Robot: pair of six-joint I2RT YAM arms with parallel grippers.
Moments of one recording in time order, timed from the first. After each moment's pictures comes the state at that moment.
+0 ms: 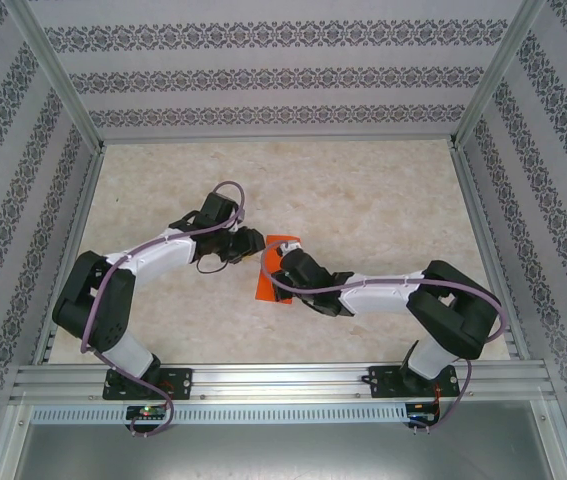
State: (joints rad) left arm -0.48 1.60 0.95 -0.31 0.42 -0.85; right arm 0.93 1.60 0.68 0.17 0.07 0.58
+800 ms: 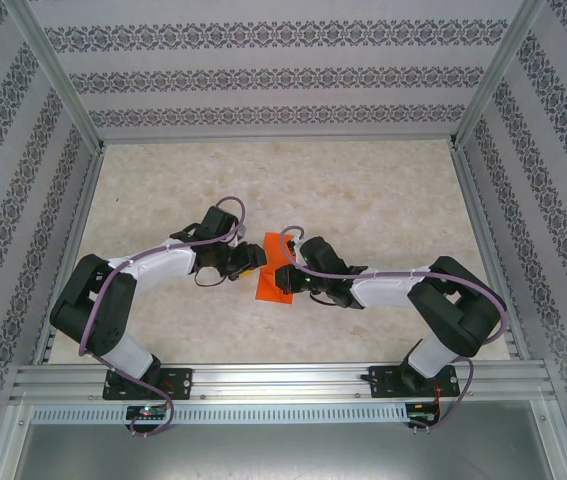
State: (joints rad) left arm -0.51 1.59 0.86 -0.27 0.49 -0.88; right arm 0.79 1.59 0.62 0.29 -0.26 0.63
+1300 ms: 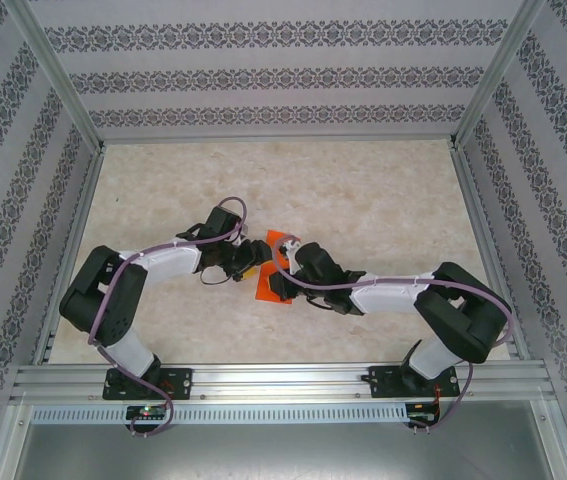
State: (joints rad) left arm -0.51 1.66 0.86 -0.17 0.52 -0.99; right arm 0.87 1.55 0.61 0.30 -0.19 0.53
